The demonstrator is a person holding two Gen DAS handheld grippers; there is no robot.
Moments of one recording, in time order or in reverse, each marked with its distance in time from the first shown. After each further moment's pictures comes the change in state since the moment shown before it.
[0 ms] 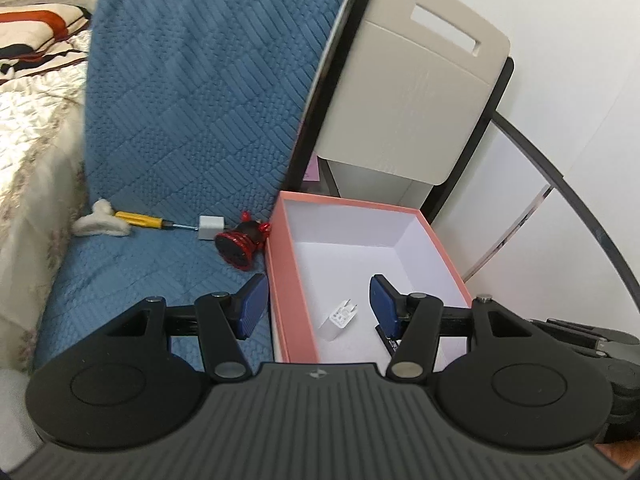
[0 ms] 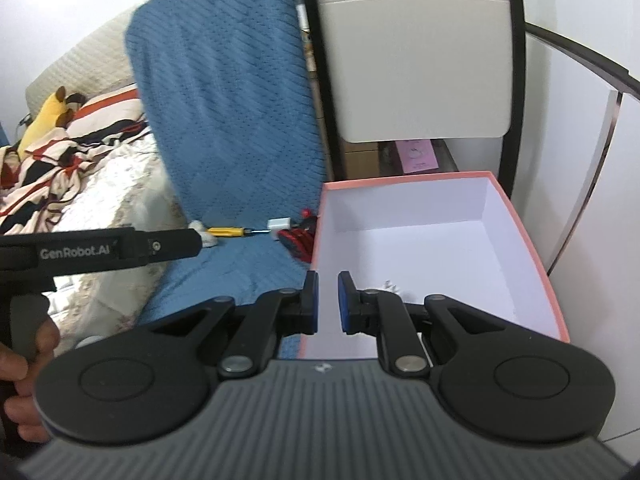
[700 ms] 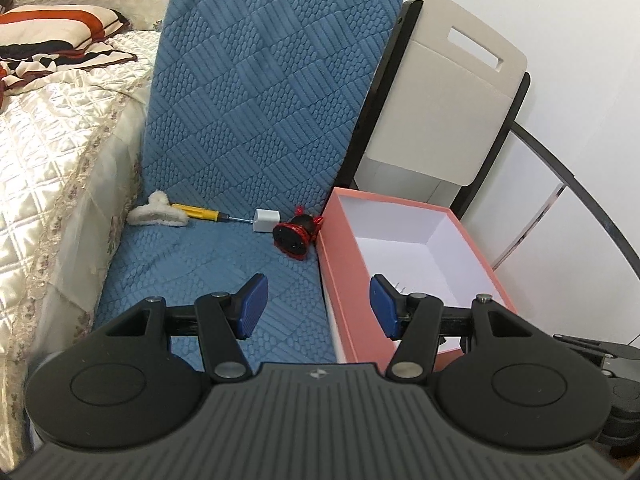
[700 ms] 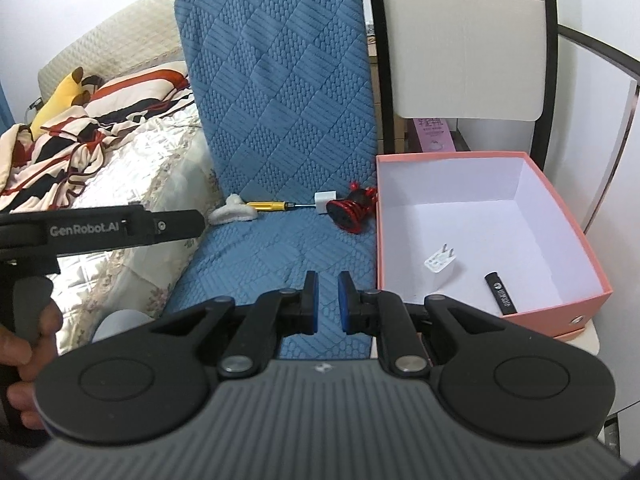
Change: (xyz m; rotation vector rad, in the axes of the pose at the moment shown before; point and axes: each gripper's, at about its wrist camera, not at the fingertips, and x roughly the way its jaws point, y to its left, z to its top) left arm -0.055 0.079 -0.038 -0.005 -0.041 0.039; right arm -0.002 0.083 -0.046 -0.030 0.000 0.003
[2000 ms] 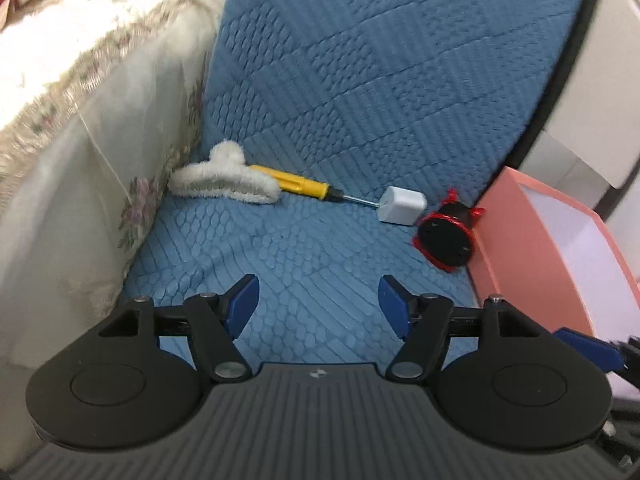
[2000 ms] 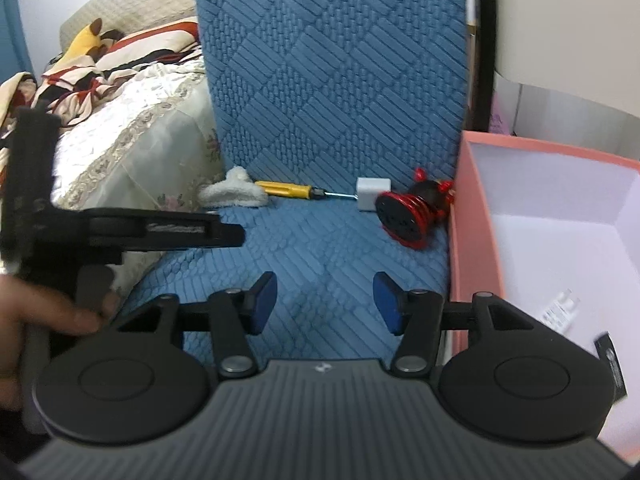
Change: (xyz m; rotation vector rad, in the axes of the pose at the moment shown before) left arm 0.222 0.150 0.000 -0.111 0.082 0.171; right arm 0.194 0.020 -0.001 -0.127 0.023 0.083
